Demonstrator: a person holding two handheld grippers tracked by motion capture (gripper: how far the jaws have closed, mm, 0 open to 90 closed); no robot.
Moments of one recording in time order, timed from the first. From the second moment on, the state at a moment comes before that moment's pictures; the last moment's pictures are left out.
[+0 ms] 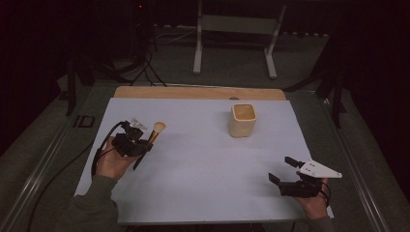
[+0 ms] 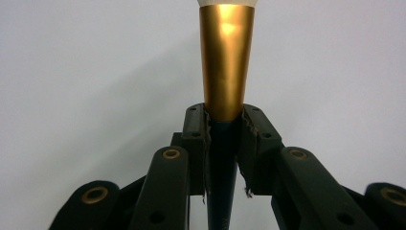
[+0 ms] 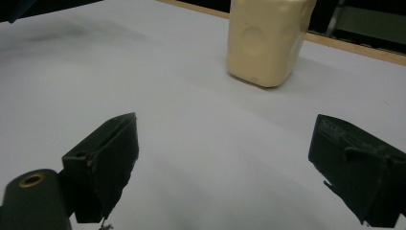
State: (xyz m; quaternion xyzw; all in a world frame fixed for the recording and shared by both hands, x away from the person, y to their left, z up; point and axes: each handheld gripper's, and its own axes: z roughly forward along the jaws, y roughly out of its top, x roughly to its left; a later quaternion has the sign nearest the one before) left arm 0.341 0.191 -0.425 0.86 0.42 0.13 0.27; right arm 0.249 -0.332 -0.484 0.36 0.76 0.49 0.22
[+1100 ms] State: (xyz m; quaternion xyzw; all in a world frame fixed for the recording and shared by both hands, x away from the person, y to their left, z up) left arm 0.348 0.174 -0.423 0.78 0.42 0.21 0.41; right arm 0.249 -0.334 -0.483 0.36 0.76 0.49 0.22
